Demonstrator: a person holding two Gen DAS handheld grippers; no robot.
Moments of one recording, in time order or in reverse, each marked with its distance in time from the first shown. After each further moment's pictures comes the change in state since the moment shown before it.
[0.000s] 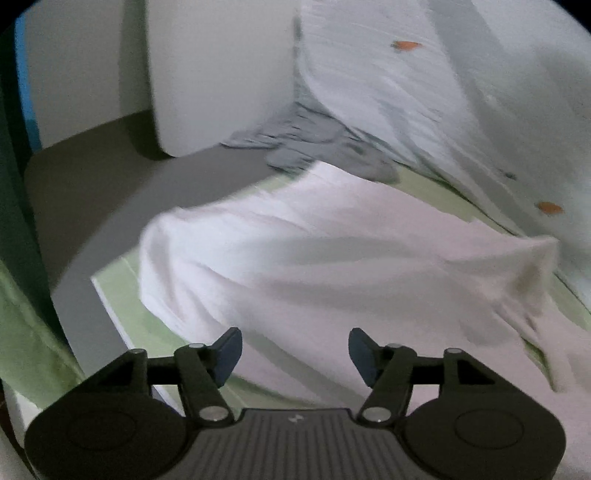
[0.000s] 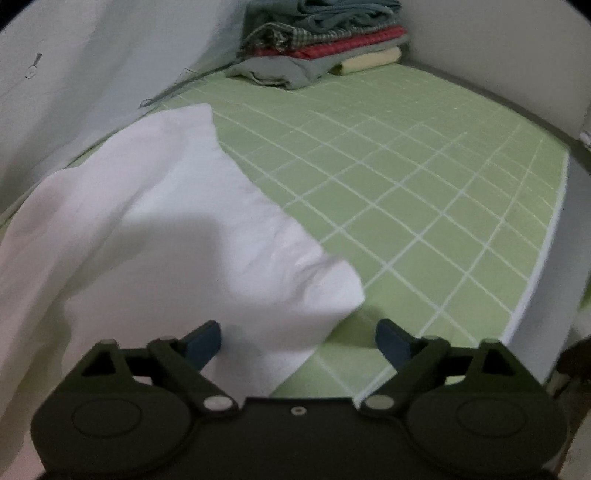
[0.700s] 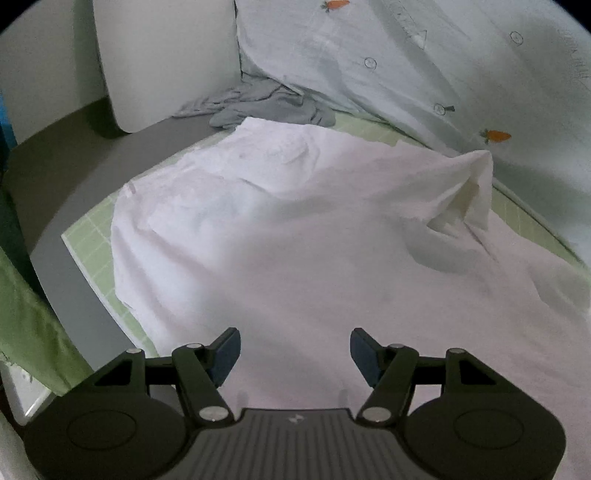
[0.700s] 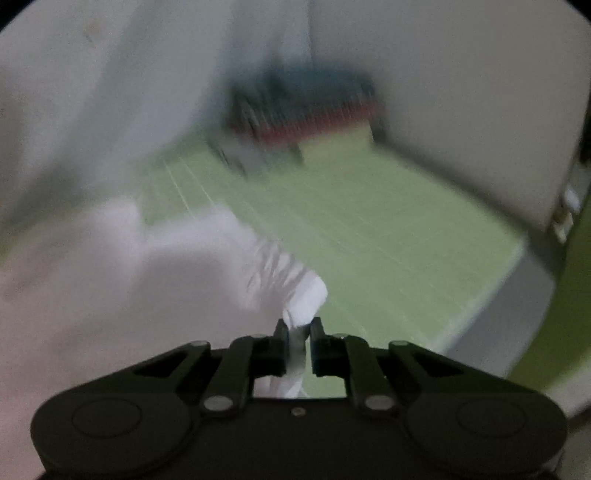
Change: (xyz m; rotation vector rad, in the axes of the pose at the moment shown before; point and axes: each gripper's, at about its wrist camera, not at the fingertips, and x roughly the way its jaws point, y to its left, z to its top) left arm -0.031 -0.066 -0.063 0.095 0.082 -0.019; right arm -0.043 -0.112 0.035 -0.070 -0.071 -0.015
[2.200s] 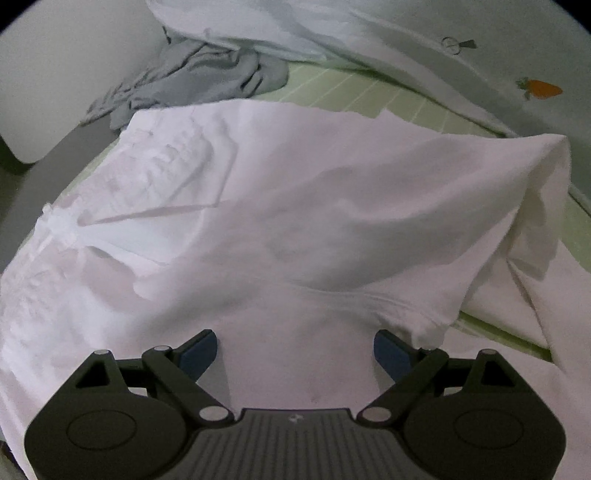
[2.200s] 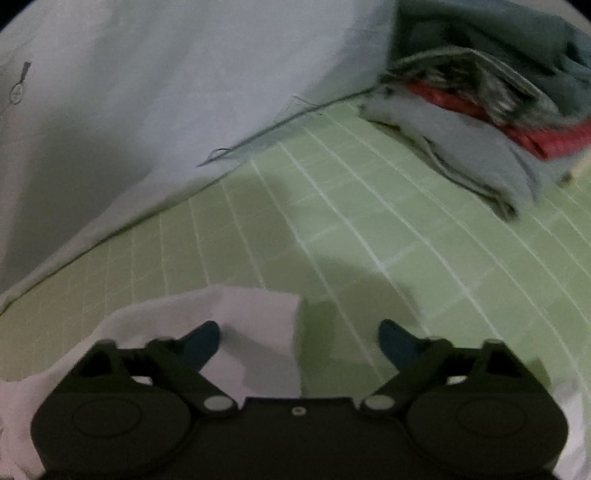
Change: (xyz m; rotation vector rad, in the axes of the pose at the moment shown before) left arm 0.185 -0.092 0.121 0.089 0.193 0.054; right arm 0.221 0.237 0.187 -0.119 0.114 0.299
